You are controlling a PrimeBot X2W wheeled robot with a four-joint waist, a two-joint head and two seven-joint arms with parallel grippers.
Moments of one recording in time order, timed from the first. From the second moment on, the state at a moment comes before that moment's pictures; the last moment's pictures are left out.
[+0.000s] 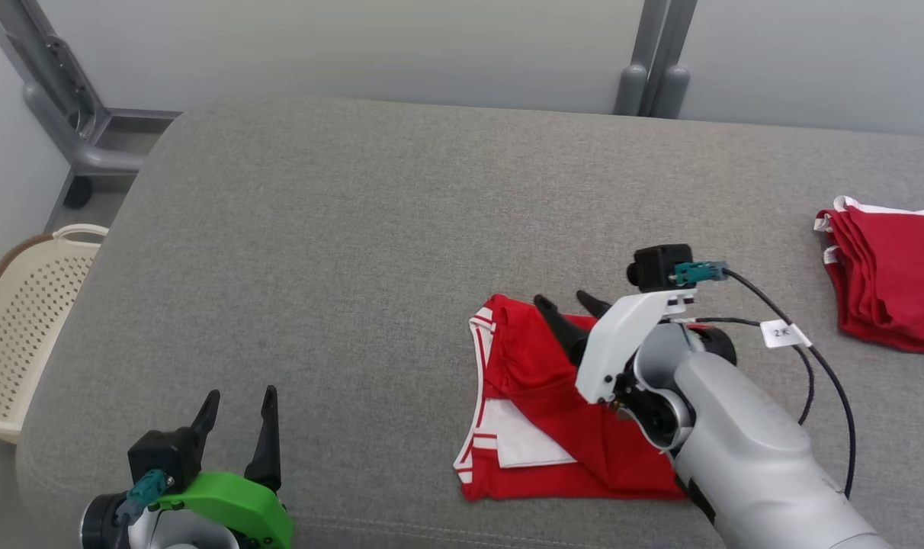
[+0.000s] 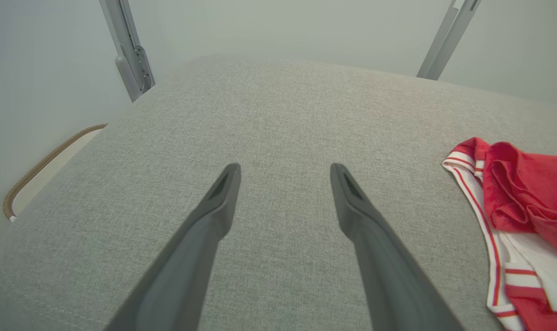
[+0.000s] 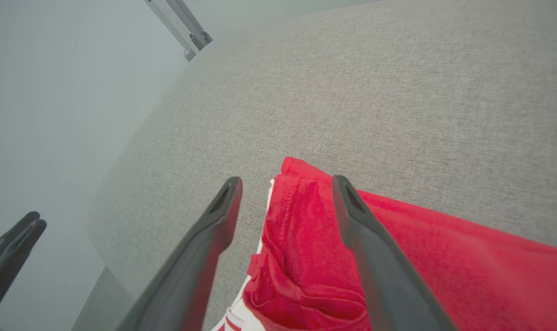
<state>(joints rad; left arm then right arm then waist) -0.15 0.34 -0.49 0.36 -0.64 0.17 -0.25 -0.60 -0.05 0.49 0.74 0.73 0.13 0.14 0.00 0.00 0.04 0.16</state>
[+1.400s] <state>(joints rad) -0.14 0.36 -0.51 0.31 -0.65 0.18 -0.23 -0.33 -0.05 0.33 0.60 0.31 0.13 0.17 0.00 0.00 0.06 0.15</state>
